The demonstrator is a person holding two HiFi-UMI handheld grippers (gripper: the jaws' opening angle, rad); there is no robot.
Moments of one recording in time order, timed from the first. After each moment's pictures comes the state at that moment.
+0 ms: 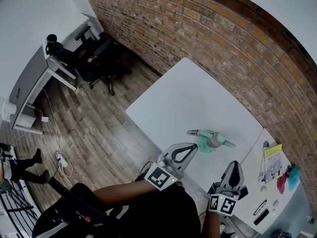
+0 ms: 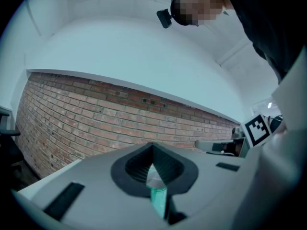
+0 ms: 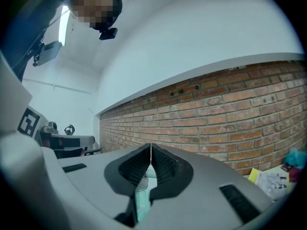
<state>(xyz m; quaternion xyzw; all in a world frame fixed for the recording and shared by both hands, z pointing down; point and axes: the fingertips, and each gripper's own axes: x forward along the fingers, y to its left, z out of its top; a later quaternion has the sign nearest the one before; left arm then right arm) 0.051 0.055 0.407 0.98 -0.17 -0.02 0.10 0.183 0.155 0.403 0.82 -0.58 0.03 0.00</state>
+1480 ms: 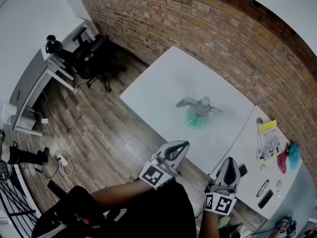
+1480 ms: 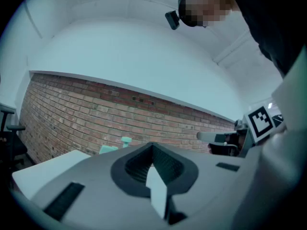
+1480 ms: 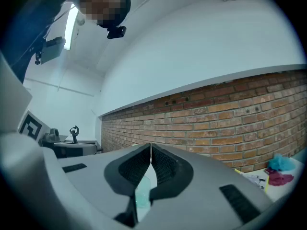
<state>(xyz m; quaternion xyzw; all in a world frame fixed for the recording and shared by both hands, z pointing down) 0.037 0.189 0.414 0.98 -0.18 -0.01 0.09 0.162 0.290 0.386 0.81 -0.58 0.01 0.00</state>
